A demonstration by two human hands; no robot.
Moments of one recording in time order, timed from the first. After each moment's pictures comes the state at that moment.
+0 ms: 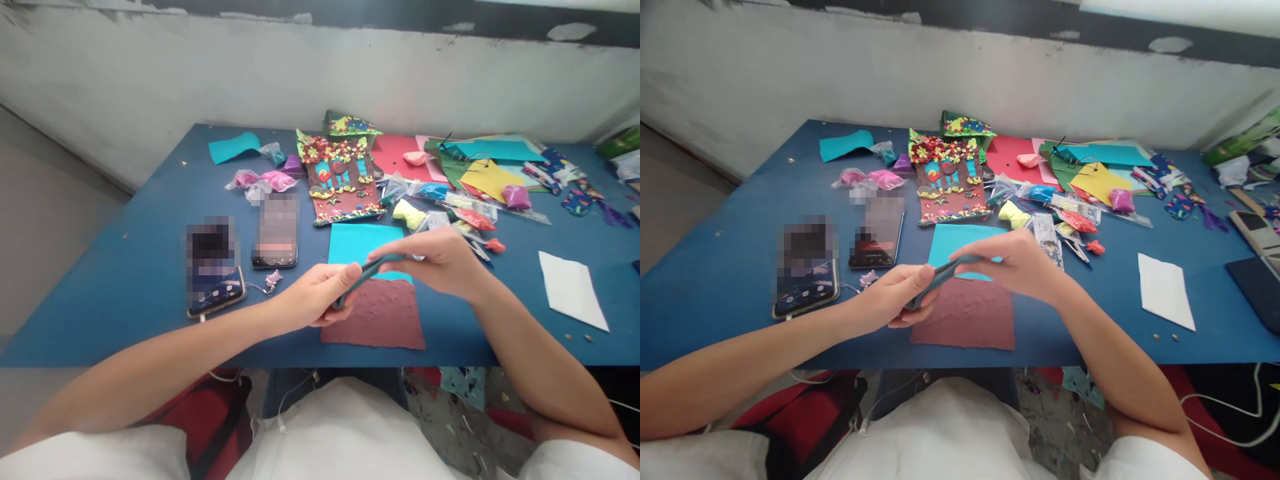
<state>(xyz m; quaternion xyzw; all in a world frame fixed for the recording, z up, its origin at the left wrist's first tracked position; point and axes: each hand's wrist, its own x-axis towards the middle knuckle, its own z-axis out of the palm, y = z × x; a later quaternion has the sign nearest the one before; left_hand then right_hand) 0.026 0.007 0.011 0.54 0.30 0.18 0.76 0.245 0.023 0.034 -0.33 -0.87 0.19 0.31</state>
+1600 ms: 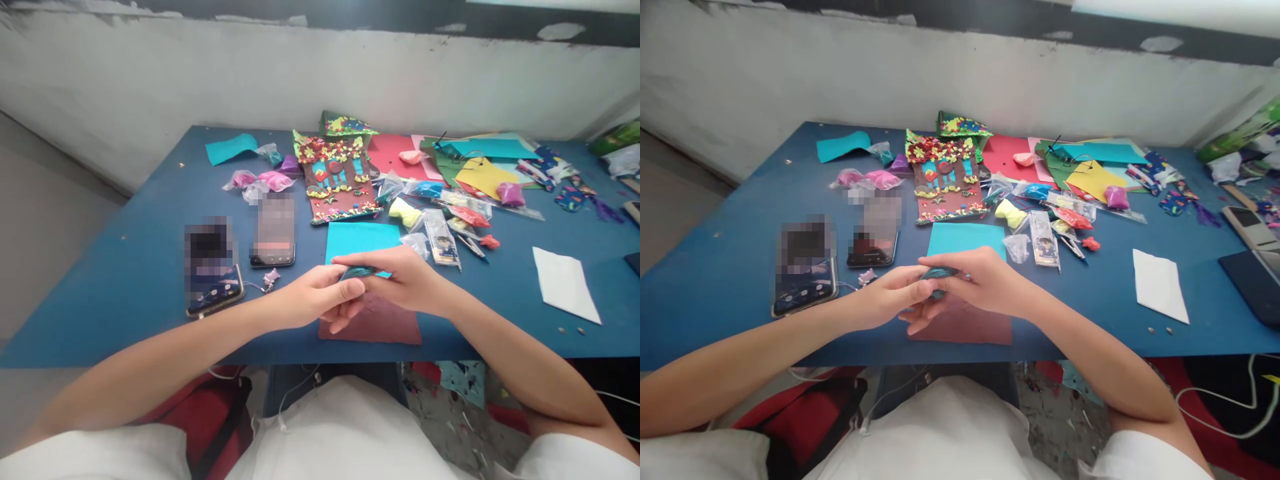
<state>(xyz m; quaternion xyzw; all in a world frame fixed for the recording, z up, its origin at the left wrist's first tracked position) 0.026 0.008 0.008 0.55 0.25 0.15 0.78 0.215 0.008 0.016 -0.34 -0.84 0.32 0.27</state>
